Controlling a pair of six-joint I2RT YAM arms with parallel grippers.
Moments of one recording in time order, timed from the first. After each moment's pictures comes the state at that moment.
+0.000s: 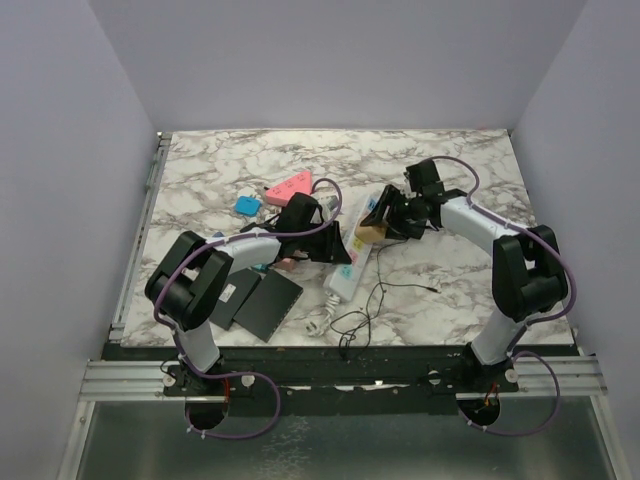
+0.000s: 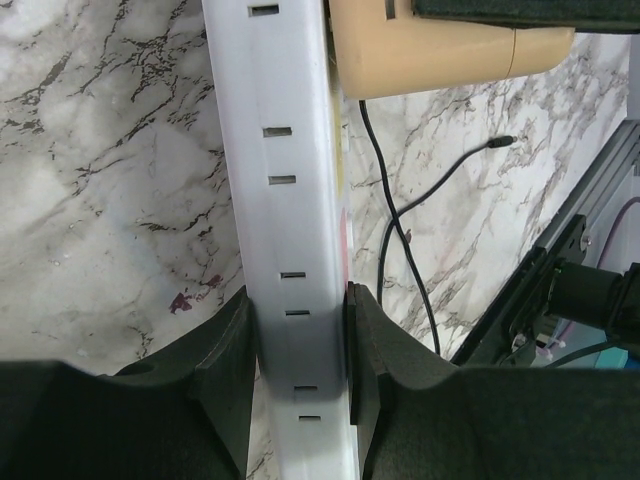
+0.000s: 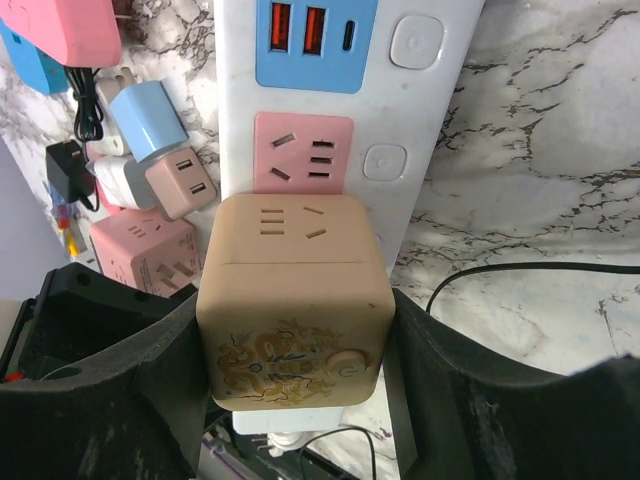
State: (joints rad) left arm -0.61 1.75 0.96 0.01 0.51 -0.53; right arm 0.32 1.73 1.14 -0.36 -0.34 0.72
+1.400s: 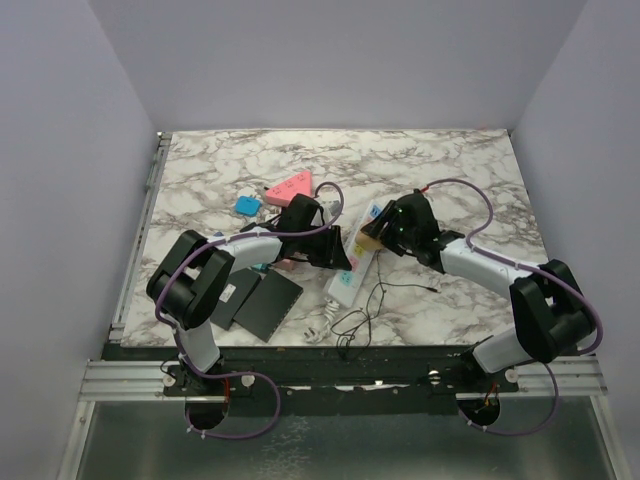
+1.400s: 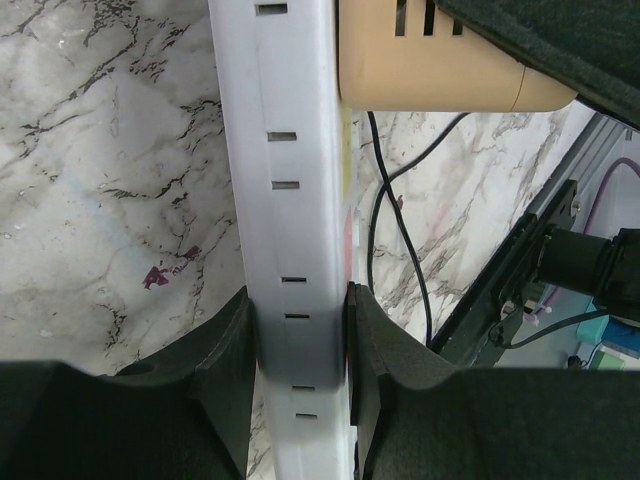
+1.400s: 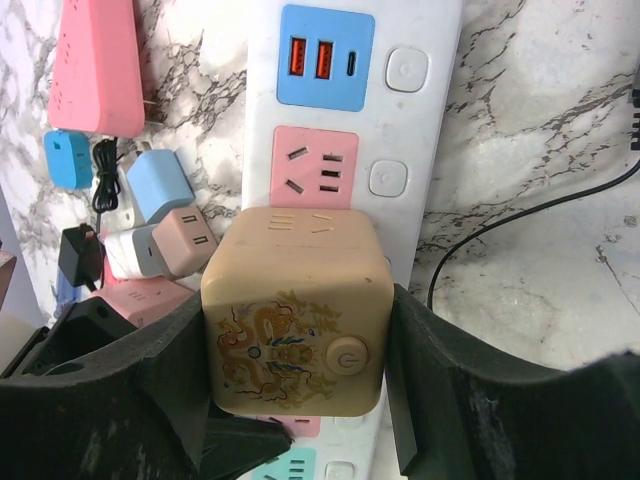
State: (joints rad) left arm -0.61 1.77 0.97 -0.04 0.56 -0.52; right arm 0.51 1.48 0.79 0.00 0.07 0.95
